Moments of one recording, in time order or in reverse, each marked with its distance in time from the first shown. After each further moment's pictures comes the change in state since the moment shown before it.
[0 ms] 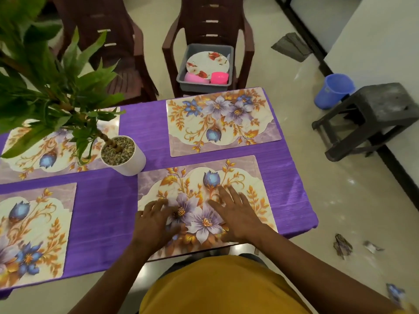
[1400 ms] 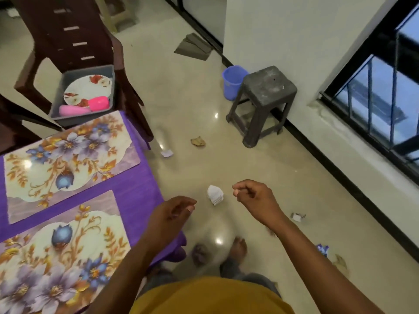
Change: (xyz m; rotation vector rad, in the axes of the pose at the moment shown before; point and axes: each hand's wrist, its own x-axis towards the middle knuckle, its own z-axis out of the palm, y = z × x) left_hand 0.104 0.485 0.006 -0.763 -0.166 0.233; right_hand -0.273 0.388 -0.012 1.184 0.630 0.633
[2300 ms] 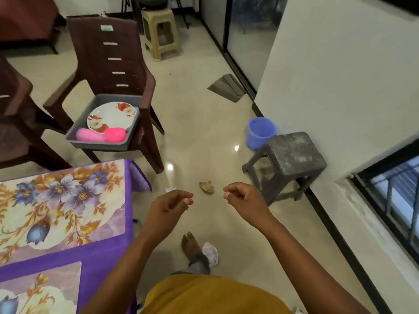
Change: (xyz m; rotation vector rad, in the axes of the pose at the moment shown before) left_hand 0.245 0.071 -0.050 -0.144 0.312 -0.005; right_hand 0.287 -0.123 -0.037 -0.152 -0.177 -0.196
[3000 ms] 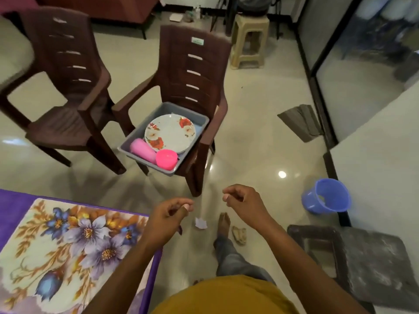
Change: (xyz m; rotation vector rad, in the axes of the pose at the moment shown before) left_hand 0.228 -0.037 -0.158 -0.179 0.344 -0.269; right_hand 0.342 -0.157 0.117 -0.092 -0.396 -0.145
